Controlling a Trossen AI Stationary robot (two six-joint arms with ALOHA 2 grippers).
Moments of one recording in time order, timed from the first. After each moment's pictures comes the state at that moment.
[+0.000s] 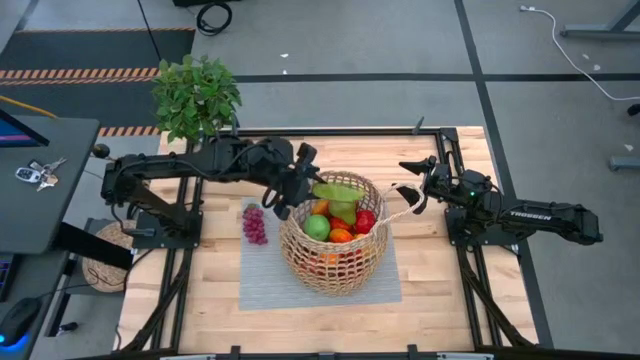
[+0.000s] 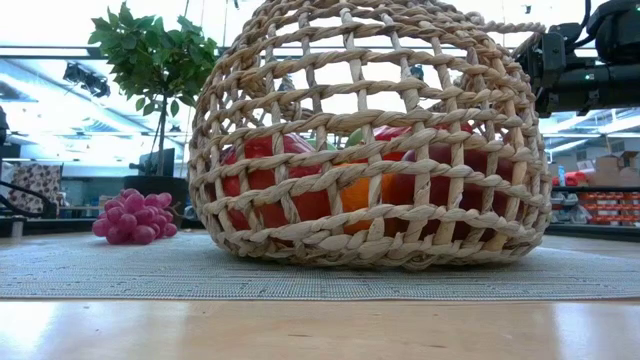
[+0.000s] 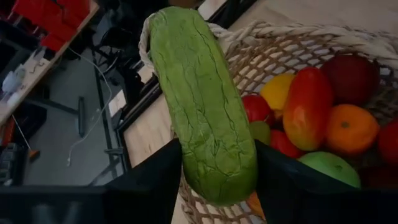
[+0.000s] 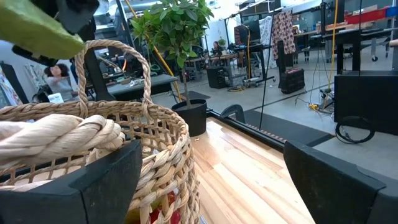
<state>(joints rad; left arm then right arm) 0.07 1.49 1.50 -0.58 0.04 0.80 -0.33 0.31 0.03 0.37 0.06 0.18</state>
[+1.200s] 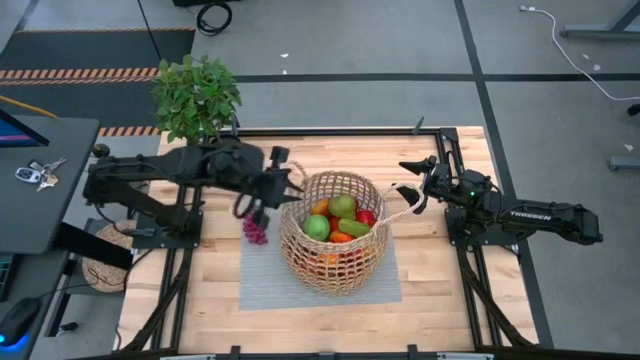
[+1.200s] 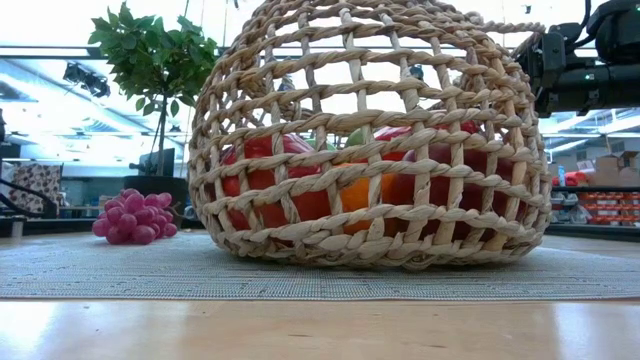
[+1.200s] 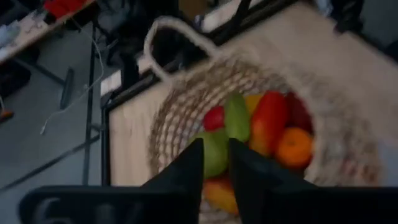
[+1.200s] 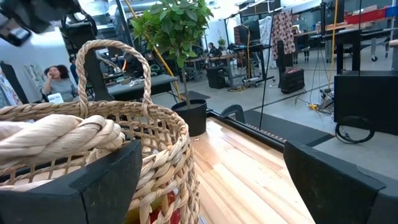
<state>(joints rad) -0.04 1.34 1.50 -0.72 -0.04 0.50 -0.33 0.31 0.03 0.37 0.06 0.18</state>
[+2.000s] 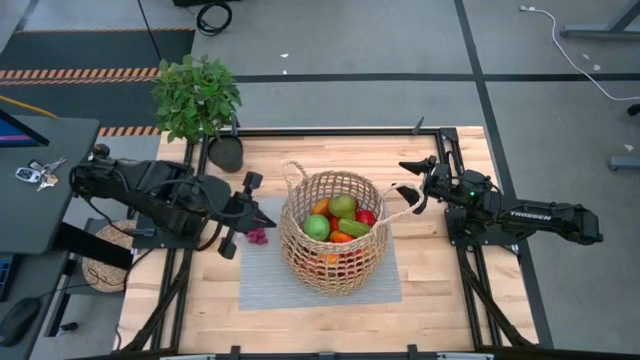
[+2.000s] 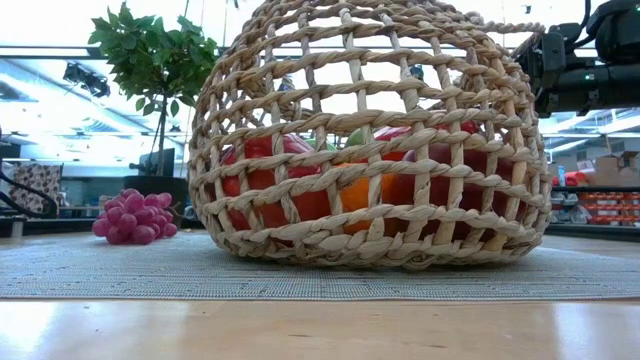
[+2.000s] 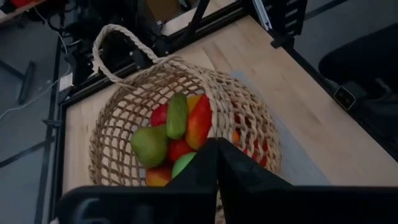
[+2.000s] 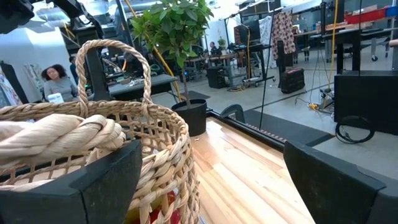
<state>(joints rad) -0.30 1.22 1.50 -0.87 -0.16 0.26 -0.33 0.32 0.03 0.37 0.06 0.18</state>
